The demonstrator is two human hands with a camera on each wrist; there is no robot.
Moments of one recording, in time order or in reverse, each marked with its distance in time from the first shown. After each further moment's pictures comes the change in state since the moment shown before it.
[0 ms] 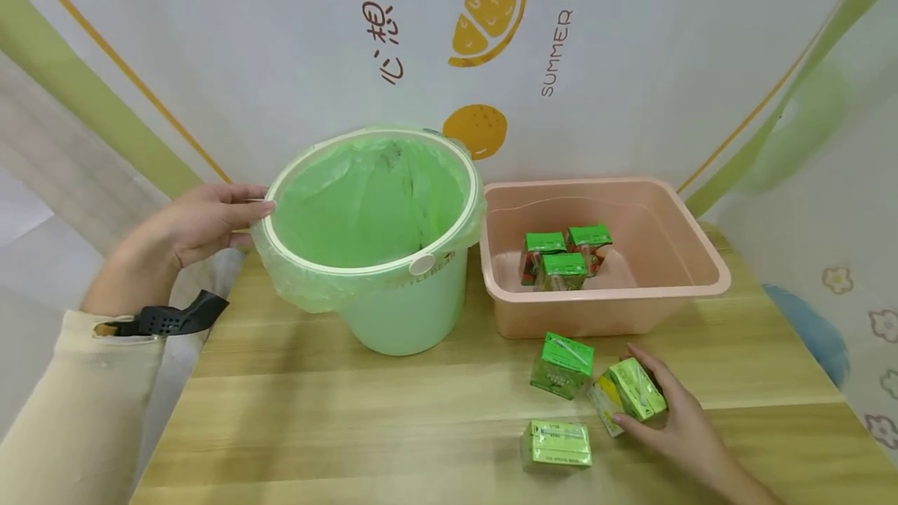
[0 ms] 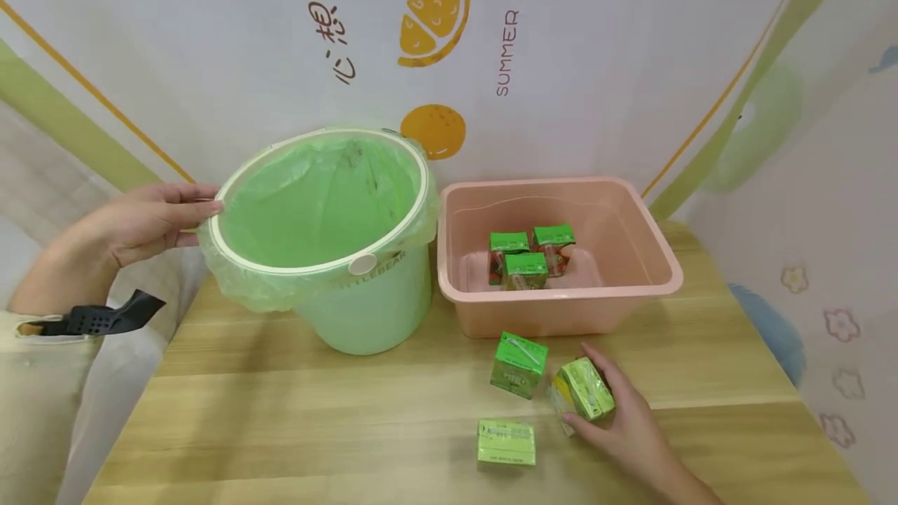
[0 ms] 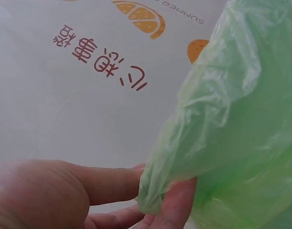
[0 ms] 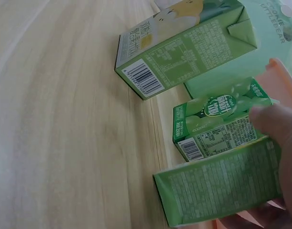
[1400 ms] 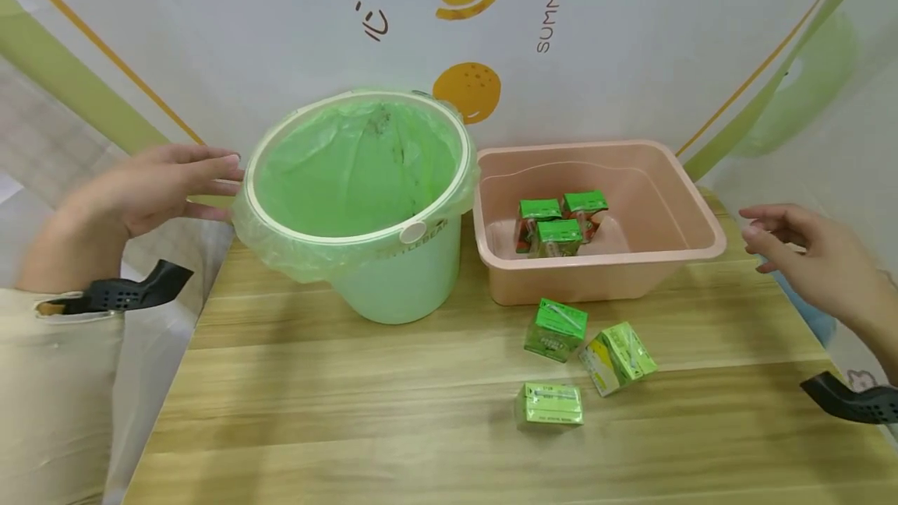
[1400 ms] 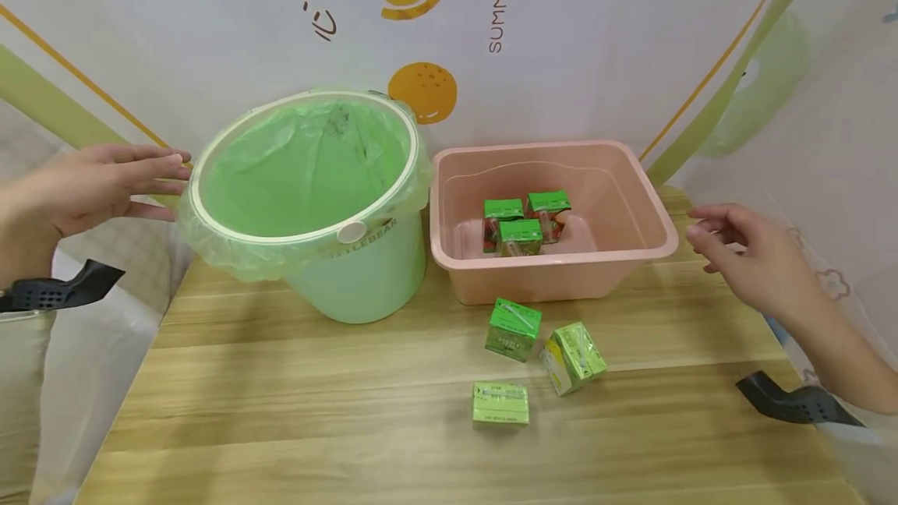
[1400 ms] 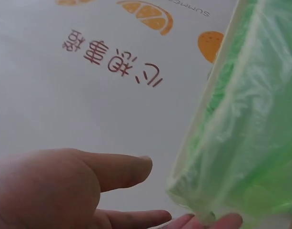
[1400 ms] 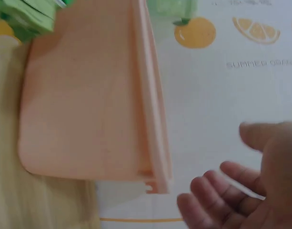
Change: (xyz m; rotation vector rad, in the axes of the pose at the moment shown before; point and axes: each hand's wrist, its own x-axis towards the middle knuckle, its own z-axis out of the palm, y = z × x) left_hand -0.008 0.018 -0.012 0.270 0.001 -0.068; right_hand 0.101 0.000 -0.167 -0.170 0.031 0.136
